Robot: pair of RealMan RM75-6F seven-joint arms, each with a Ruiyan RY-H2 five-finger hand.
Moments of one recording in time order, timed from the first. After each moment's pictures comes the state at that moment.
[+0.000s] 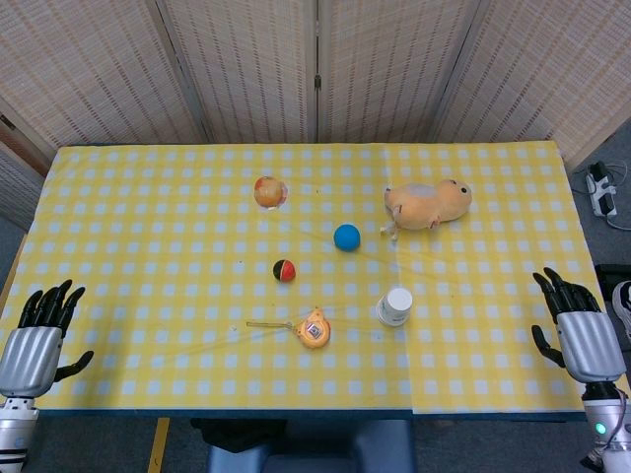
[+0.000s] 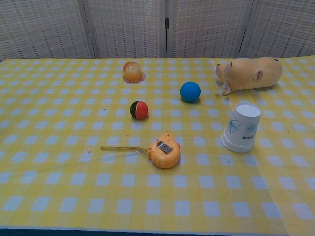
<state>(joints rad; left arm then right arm) -0.13 -1.12 -0.05 -1.68 1.47 1.44 0.21 0.10 -1.11 0.07 -1.62 -1.47 1.43 -0.10</state>
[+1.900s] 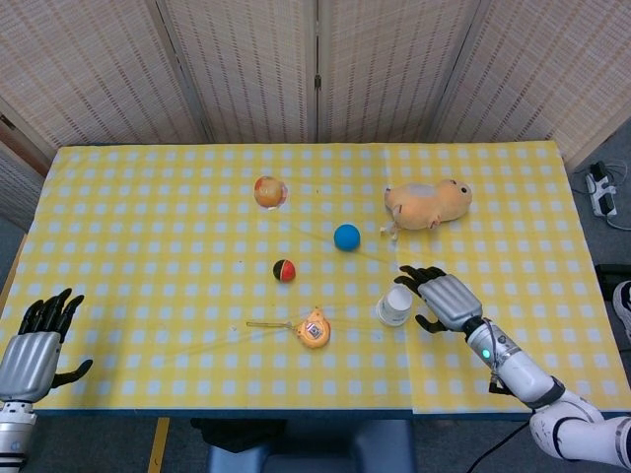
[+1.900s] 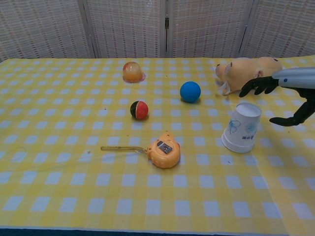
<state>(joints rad) -0.13 -1.08 -0.03 -1.74 1.41 1.38 0.20 0.61 -1.14 0.12 -1.72 -1.26 0.75 -0.15</state>
